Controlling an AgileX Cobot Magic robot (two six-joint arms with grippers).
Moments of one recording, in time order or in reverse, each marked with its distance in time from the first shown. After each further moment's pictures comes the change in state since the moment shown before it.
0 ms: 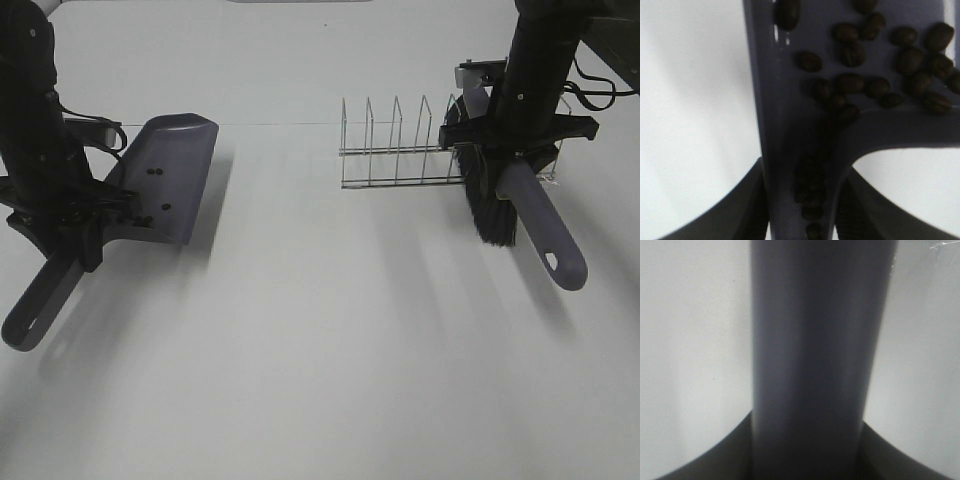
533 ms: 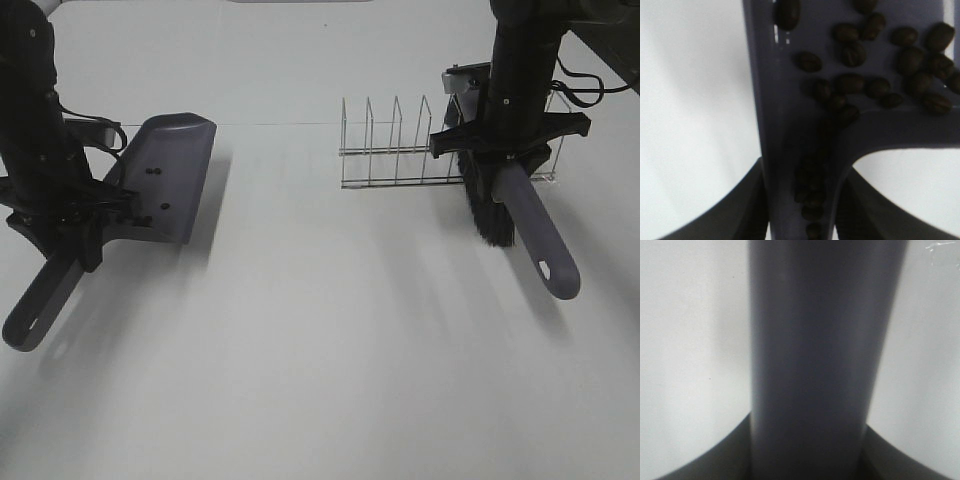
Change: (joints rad) left arm 0.000 0.000 0.000 0.000 0.000 -0.012; right arm 0.041 0.000 0.005 -0.078 0.004 0.054
